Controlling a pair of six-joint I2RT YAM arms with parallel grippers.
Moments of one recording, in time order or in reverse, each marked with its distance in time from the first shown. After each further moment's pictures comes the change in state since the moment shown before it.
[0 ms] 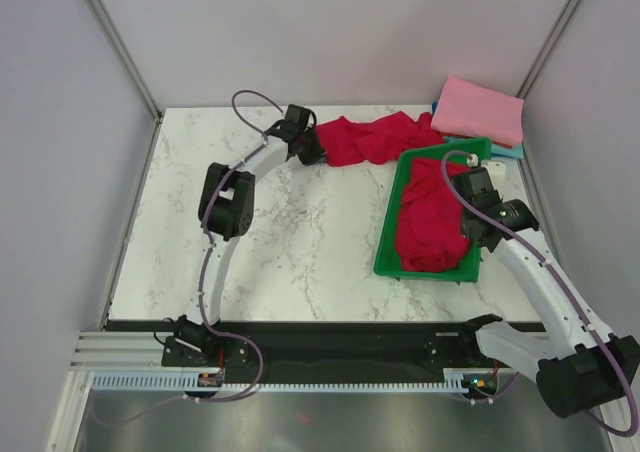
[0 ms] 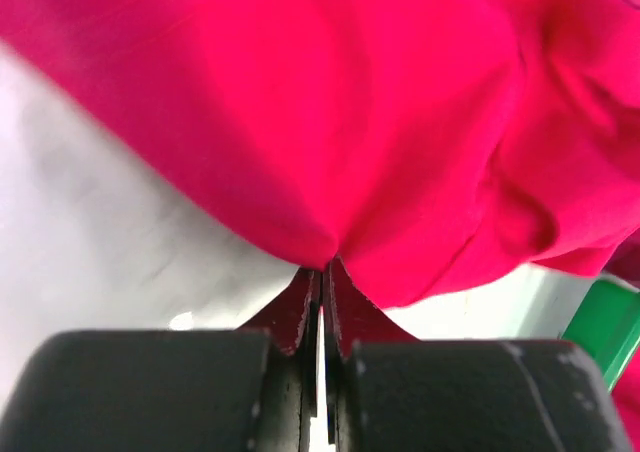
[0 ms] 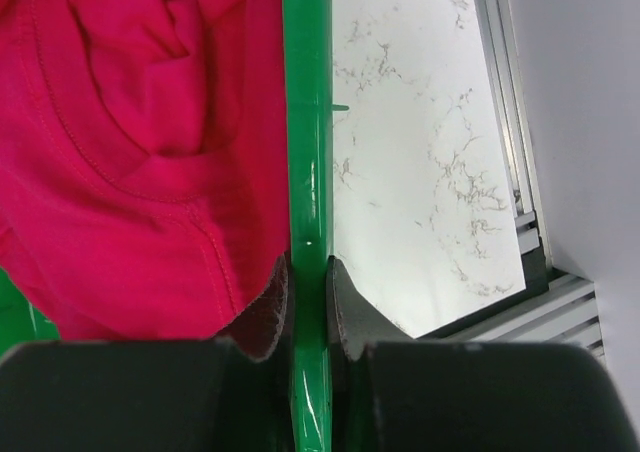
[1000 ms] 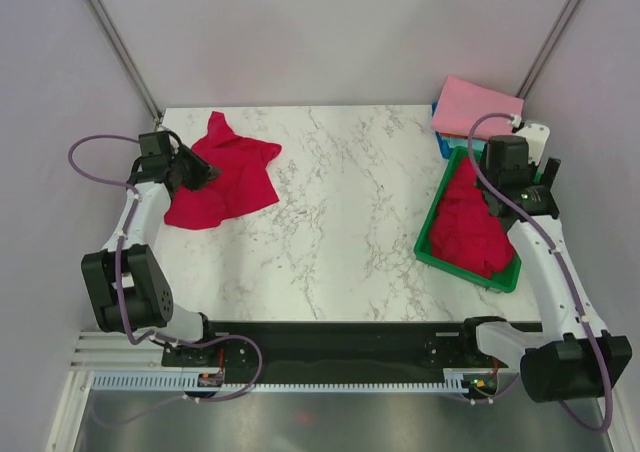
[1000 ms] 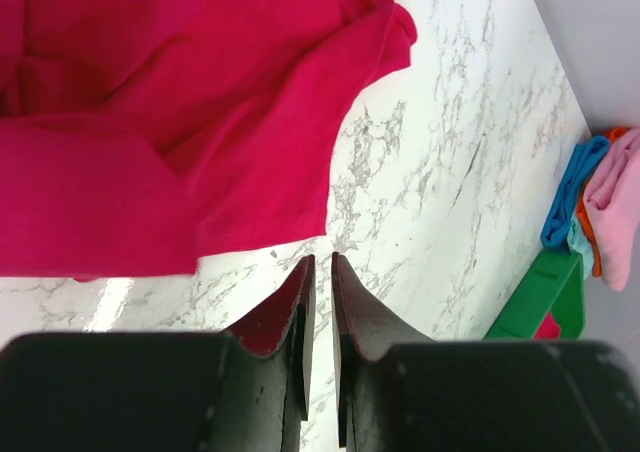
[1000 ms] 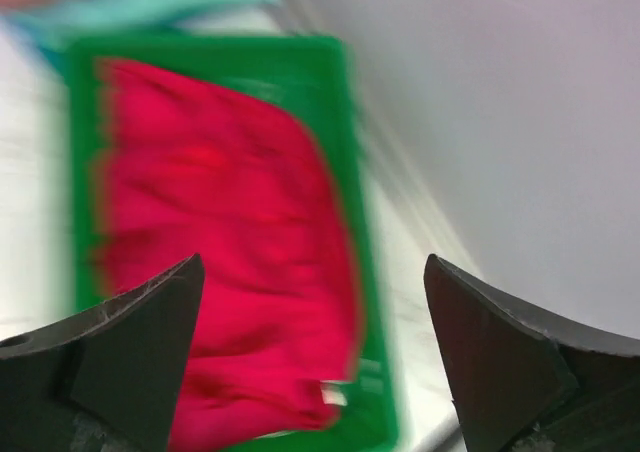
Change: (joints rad) left arm 0.562 -1.076 -1.051 0.037 0.121 0.045; right arm -0.235 0.069 0.036 0.330 0.216 -0.227
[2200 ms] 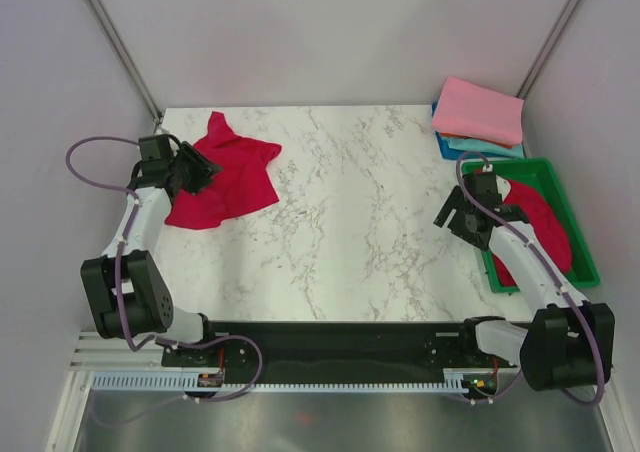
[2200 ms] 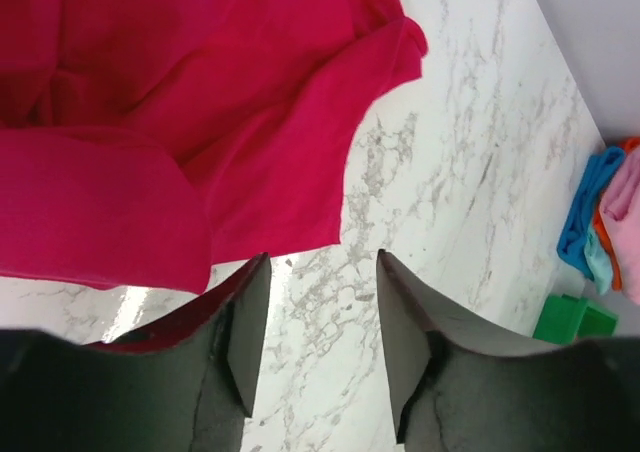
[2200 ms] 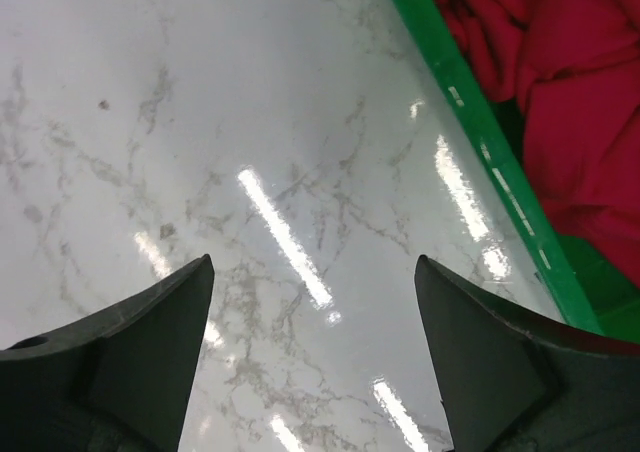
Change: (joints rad) left arm -0.001 -0.035 -0.043 0.048 -0.018 0.015; right arm 0.022 0.056 -0.245 0.006 -0.551 0.472
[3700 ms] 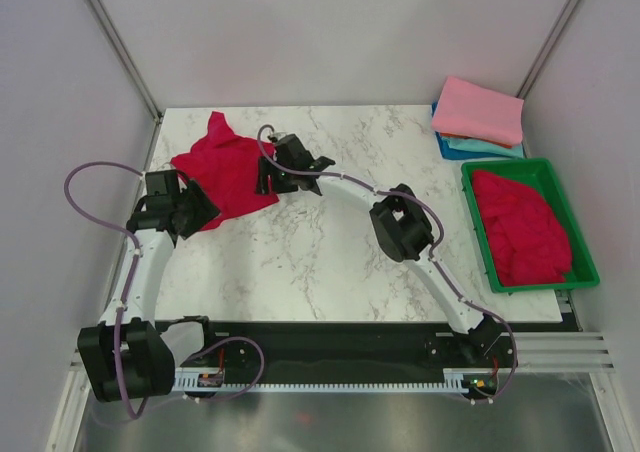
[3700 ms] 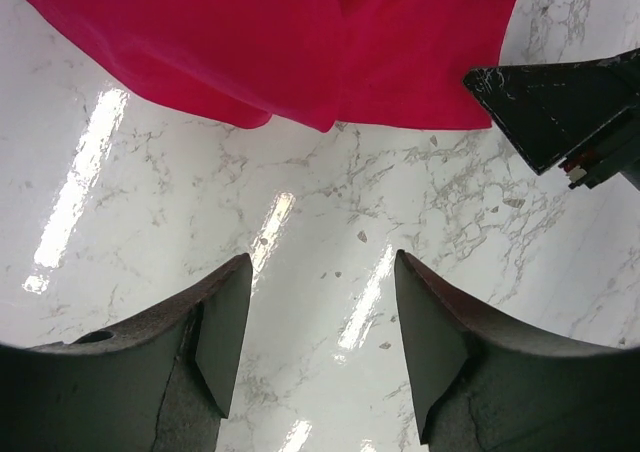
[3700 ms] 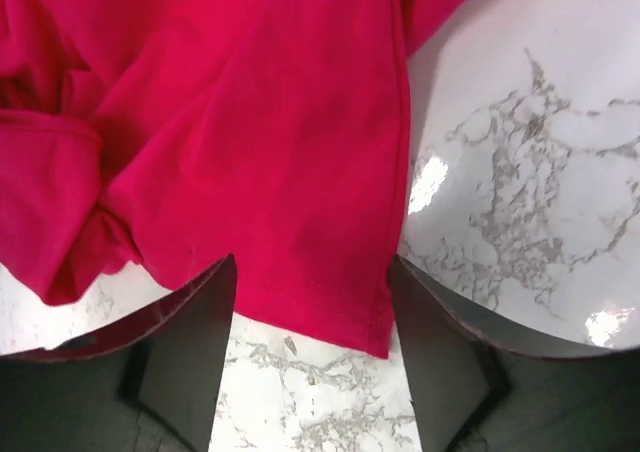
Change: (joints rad) left arm -0.053 -0.333 -0.219 -0.268 -0.224 0.171; right arm 0.686 1.406 1.413 0.351 -0.394 -0.076
